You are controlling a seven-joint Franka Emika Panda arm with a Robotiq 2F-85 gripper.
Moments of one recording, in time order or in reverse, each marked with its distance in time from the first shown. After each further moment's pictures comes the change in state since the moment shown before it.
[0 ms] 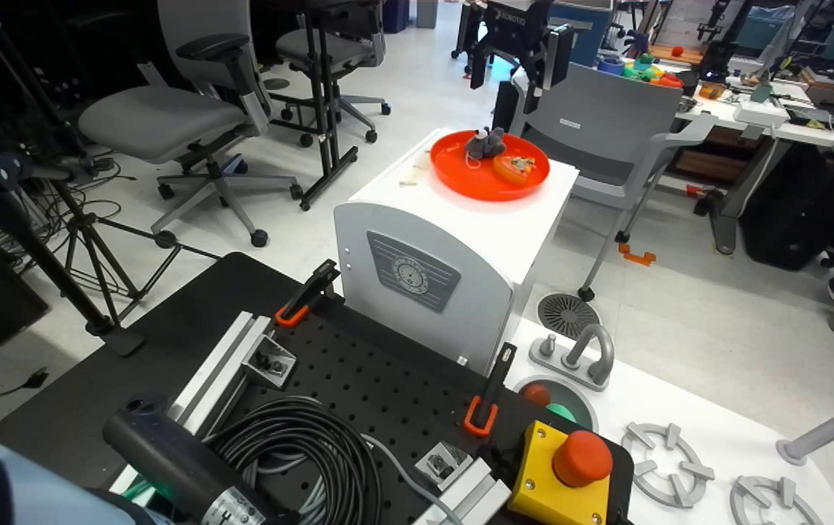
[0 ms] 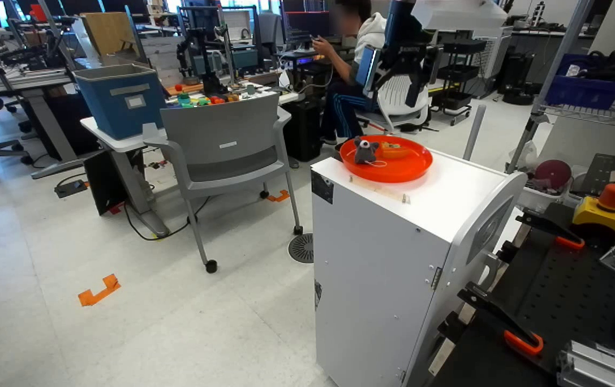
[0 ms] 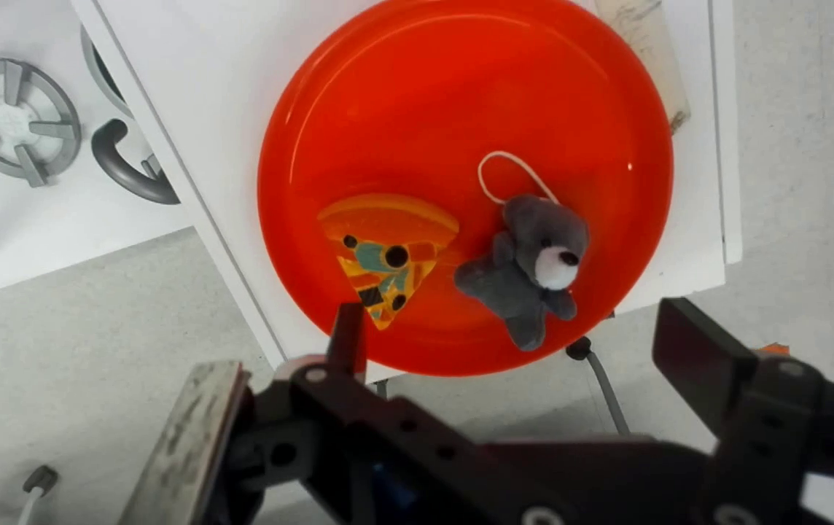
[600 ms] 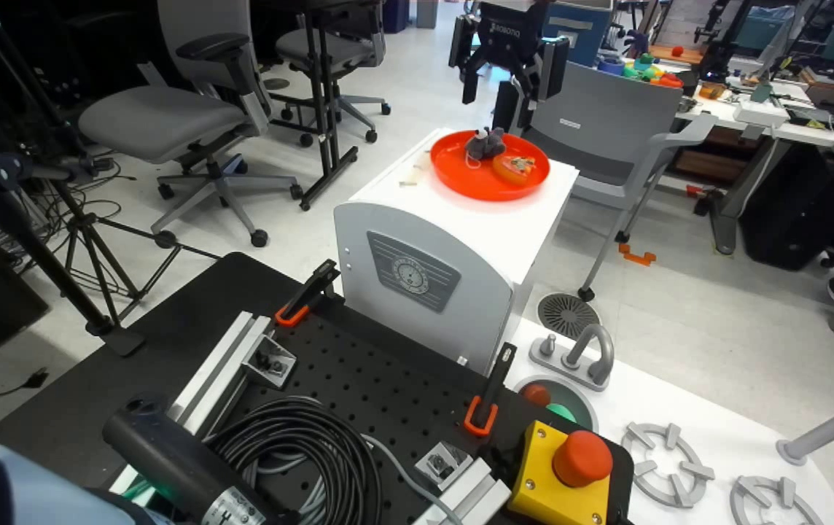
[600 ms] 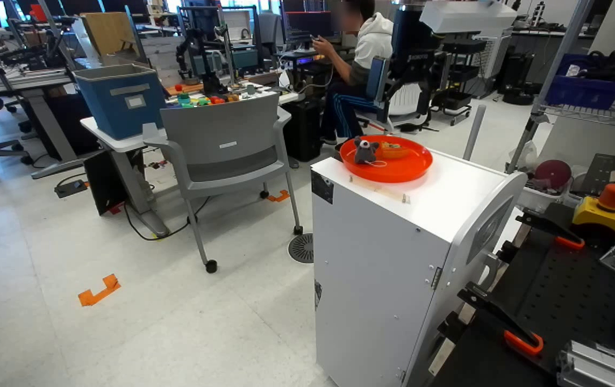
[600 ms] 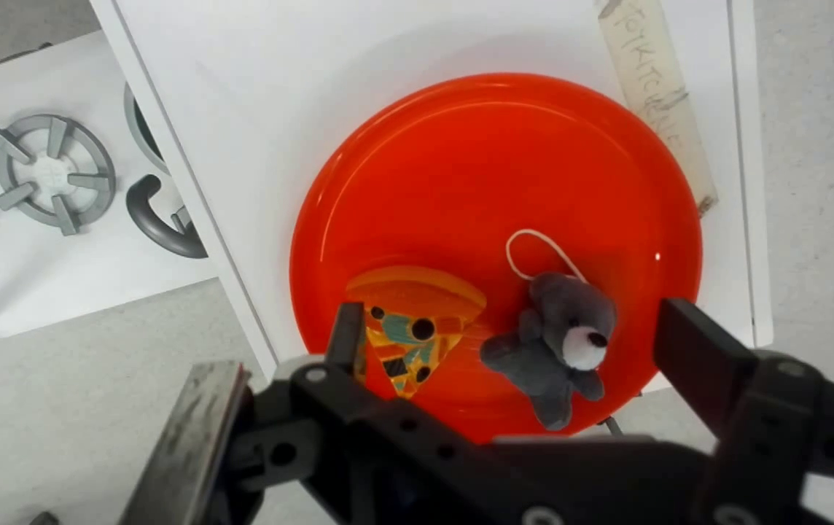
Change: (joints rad) arm 0.000 0.001 0.000 0.001 -0.006 -0.100 -0.017
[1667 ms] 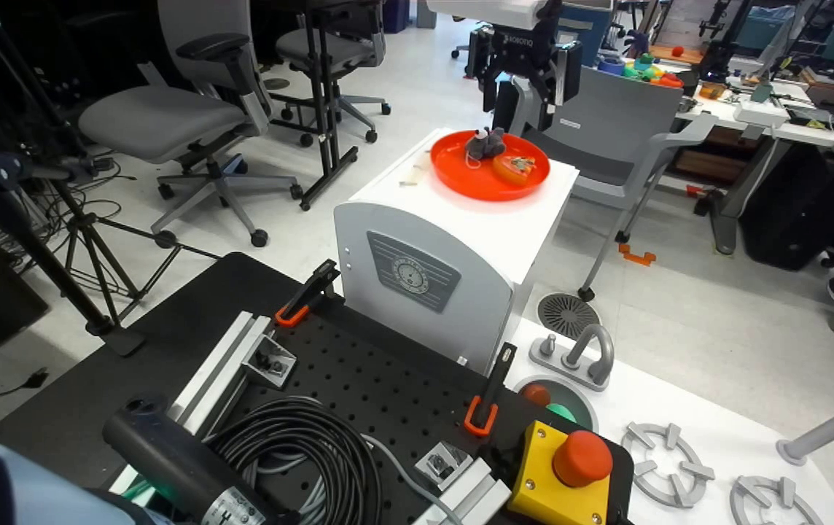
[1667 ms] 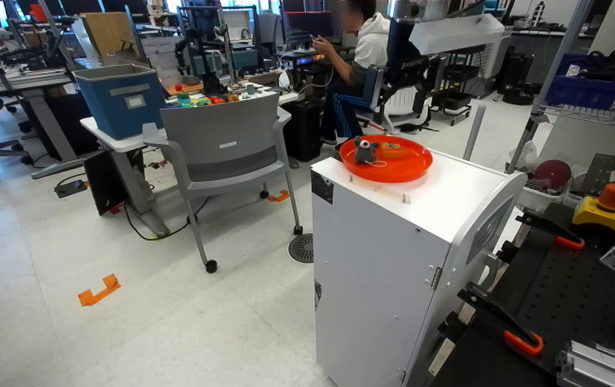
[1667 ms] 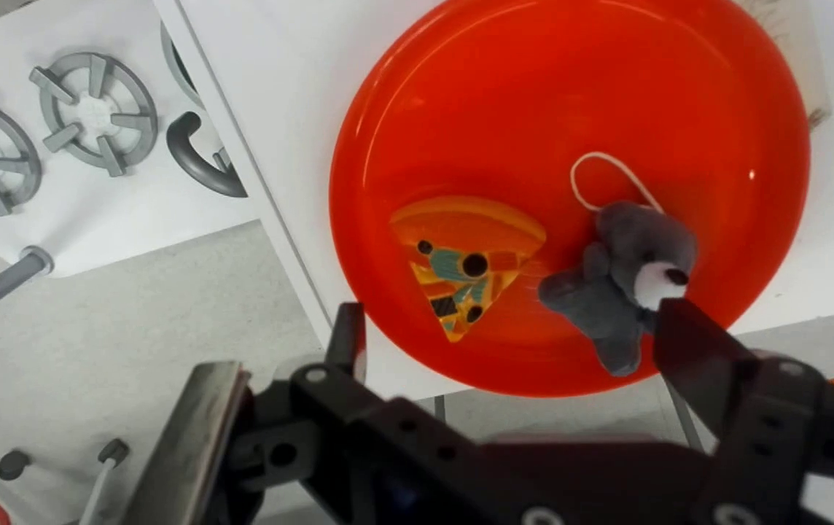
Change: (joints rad) arm 0.022 0.045 -0.035 0.008 -0.159 0.103 0.140
